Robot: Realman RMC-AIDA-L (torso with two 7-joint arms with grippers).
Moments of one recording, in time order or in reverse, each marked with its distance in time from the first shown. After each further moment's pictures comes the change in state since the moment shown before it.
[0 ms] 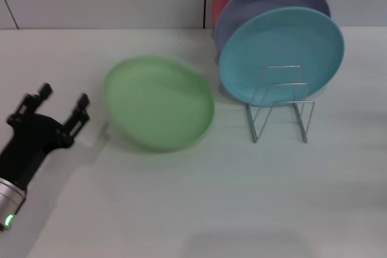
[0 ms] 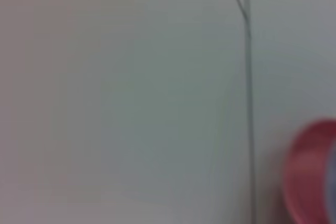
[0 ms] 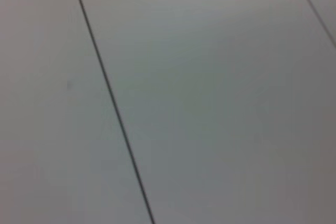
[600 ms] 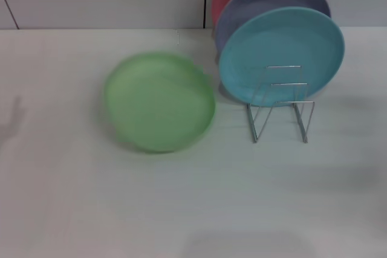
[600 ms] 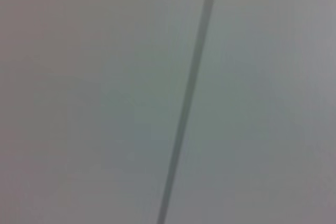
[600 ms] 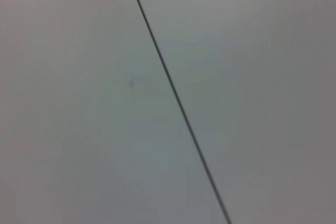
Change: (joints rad) left arm 0.050 -0.007 -0.427 -0.075 -0.001 0.118 -0.227; right arm 0.075 -0.001 -0.064 0.040 -0.010 -0.011 0.002
